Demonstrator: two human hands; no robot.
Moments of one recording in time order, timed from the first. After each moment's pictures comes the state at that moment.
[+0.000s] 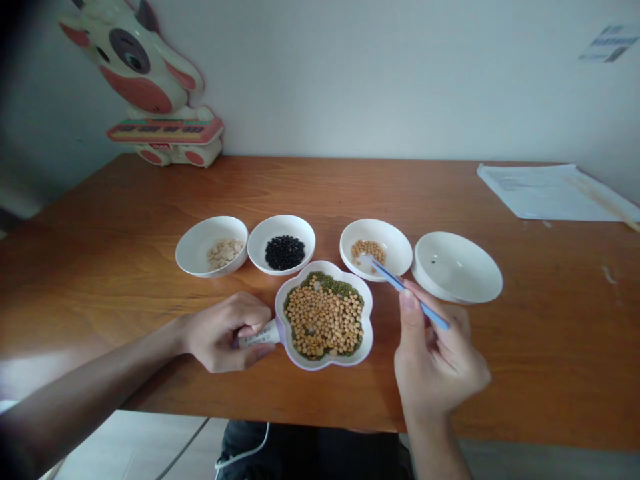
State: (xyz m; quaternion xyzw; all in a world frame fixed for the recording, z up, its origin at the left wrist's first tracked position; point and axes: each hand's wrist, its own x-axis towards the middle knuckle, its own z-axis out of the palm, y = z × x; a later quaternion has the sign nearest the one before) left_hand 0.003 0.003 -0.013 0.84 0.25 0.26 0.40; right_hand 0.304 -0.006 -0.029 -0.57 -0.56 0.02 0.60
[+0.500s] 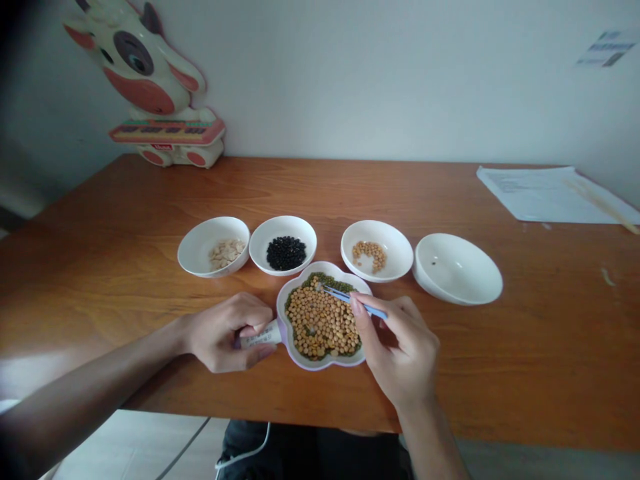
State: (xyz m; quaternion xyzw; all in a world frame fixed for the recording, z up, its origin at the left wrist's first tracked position) left_hand 0.002 0.003 -0.012 0.84 0.24 0.26 0.40; right_hand 0.296 -0.006 -0.019 -0.47 -0.73 0.08 0.49
